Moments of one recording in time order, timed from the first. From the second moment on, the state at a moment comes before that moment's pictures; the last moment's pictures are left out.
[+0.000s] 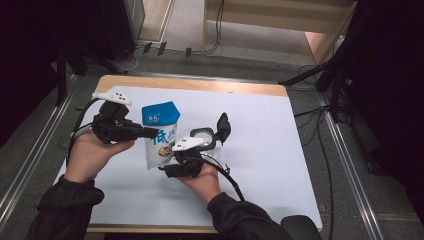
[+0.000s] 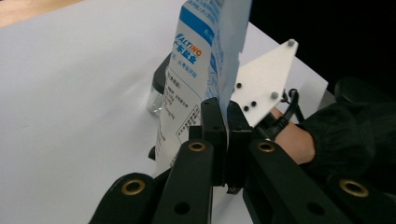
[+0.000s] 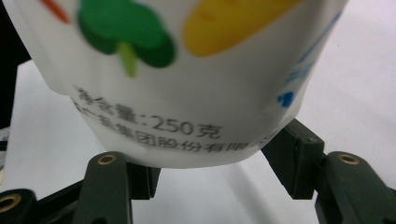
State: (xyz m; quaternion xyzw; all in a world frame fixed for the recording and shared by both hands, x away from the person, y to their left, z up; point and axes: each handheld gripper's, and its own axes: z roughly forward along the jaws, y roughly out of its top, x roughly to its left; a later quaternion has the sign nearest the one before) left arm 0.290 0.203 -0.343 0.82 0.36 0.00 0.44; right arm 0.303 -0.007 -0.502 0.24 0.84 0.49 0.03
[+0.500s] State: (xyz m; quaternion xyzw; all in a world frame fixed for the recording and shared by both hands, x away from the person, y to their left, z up) left arm 0.291 0.204 -0.341 0.81 0.36 -0.03 0.46; right arm 0.301 -0.011 -0.499 0.23 0.83 0.50 0.04
